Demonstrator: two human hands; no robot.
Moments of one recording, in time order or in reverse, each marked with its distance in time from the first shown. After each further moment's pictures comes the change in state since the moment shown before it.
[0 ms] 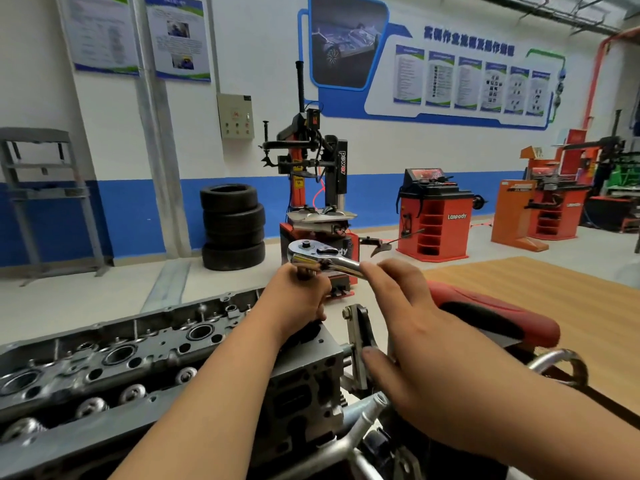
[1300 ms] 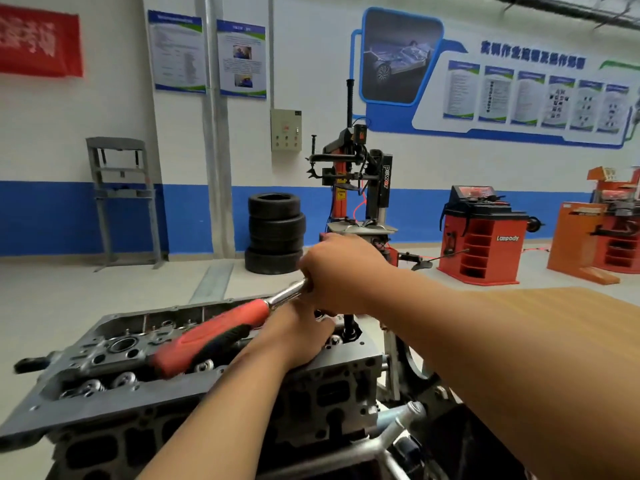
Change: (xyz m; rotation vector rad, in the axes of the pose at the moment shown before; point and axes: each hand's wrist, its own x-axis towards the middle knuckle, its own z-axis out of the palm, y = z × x) left_hand -0.037 -0.026 -0.040 0.612 0.100 0.021; right_hand 0.139 -0.064 0.012 -0.295 0.100 -0.476
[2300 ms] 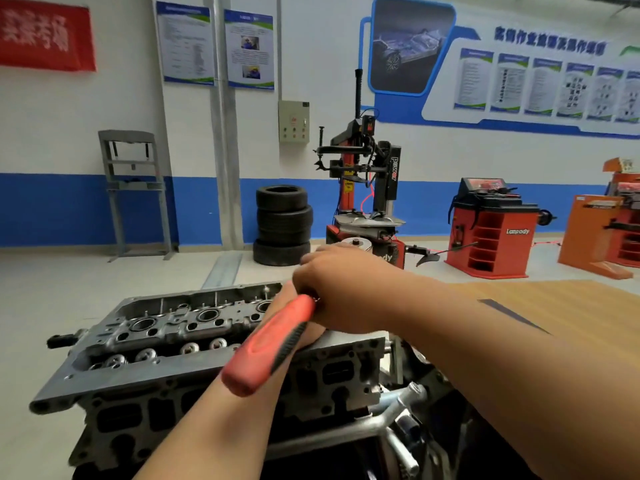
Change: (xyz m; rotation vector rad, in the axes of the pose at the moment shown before) left_hand -0.012 -0.012 0.004 -0.020 -0.091 -0.167; right_hand -0.034 -0.029 -0.021 0.125 -0.023 -0.240
